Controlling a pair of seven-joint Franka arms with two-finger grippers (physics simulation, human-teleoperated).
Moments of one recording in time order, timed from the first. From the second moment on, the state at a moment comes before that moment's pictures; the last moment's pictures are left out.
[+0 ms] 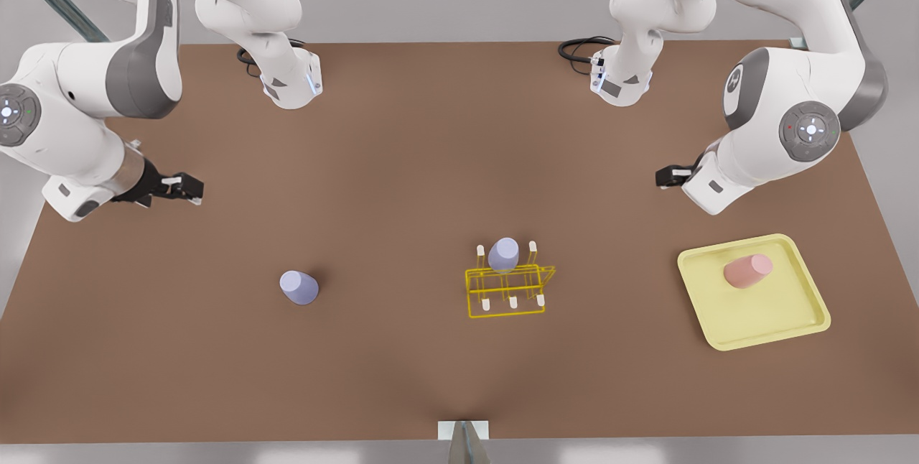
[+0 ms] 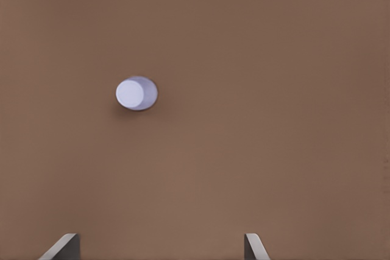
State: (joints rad) left arm -0.23 0.21 0.07 -1.39 -0.01 1.34 -0.15; right arm 0.02 0.17 0.01 -1.40 -0.03 1.47 -0.03
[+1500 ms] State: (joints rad) left arm 0.21 0.76 0.17 -1.52 -0.07 2.04 0.35; right arm 0.15 0.65 0.02 -1.74 0.04 2.31 0.13
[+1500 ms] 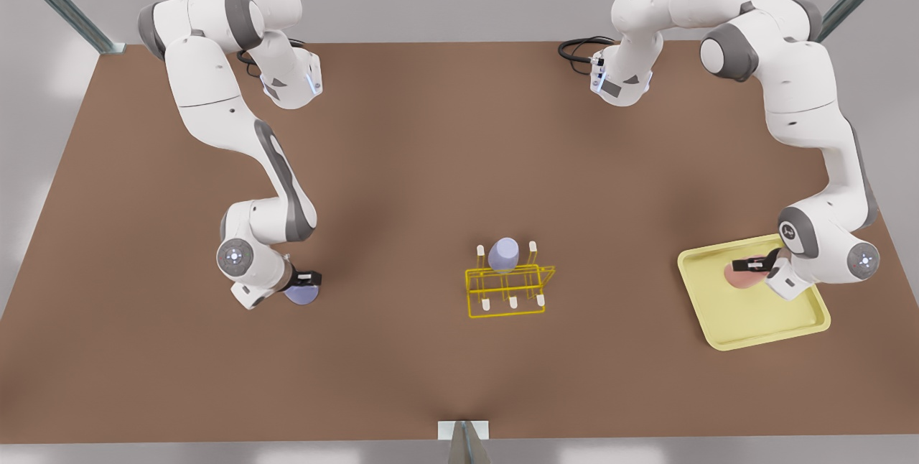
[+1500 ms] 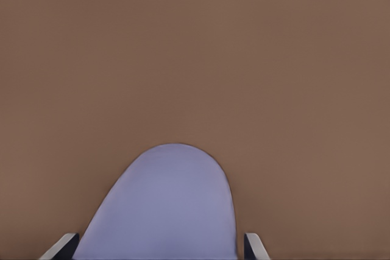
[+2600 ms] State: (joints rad) left arm 0.13 0.73 -0.25 -1.30 -0.08 1.89 0.00; right arm 0.18 0.59 0.20 -1.57 0.26 2.31 0.14
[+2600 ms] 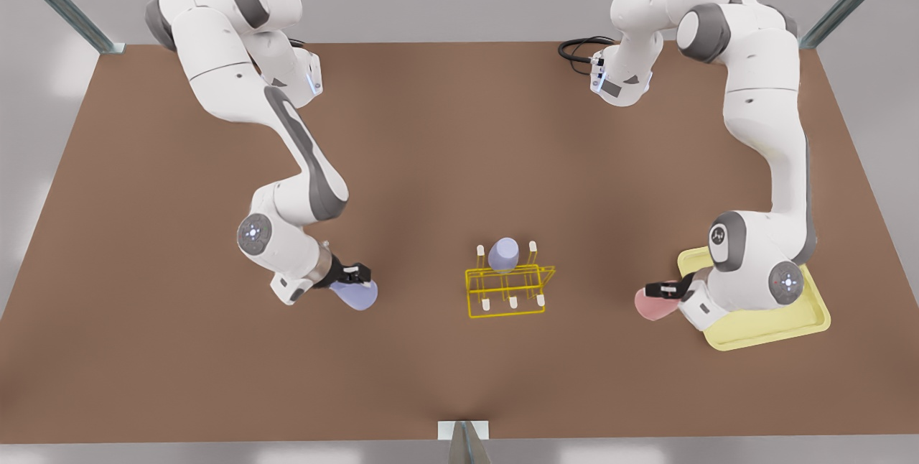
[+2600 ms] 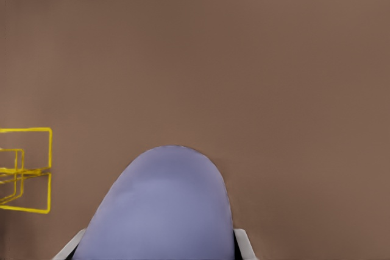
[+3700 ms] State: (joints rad) left arm -0.06 0.87 -0.36 -1.09 -0.27 1.92 -0.70; right arm 0.21 1.07 0.51 -0.91 0.37 2.30 0.13
